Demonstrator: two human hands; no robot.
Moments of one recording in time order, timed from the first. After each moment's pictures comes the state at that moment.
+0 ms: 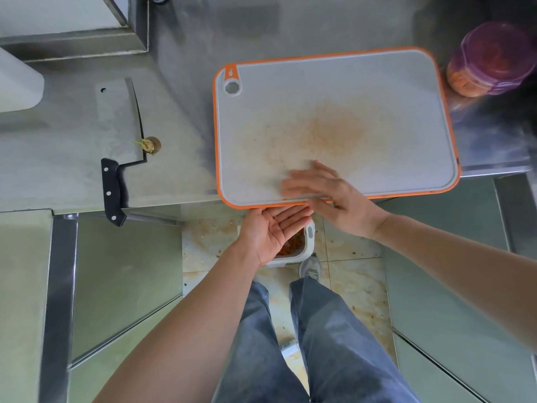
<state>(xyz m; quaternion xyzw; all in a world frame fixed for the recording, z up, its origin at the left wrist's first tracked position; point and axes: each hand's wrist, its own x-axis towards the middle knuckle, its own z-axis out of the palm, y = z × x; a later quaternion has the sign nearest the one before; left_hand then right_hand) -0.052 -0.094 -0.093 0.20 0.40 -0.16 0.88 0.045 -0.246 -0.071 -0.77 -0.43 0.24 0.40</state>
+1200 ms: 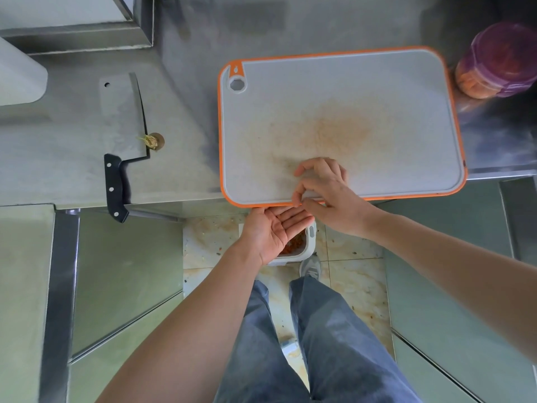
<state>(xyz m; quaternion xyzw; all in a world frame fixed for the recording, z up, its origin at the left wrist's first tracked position) -0.051 -0.094 -0.096 0.19 0.41 -0.15 0.88 0.041 -0.227 -0.071 -0.84 -0.38 0.23 0.31</state>
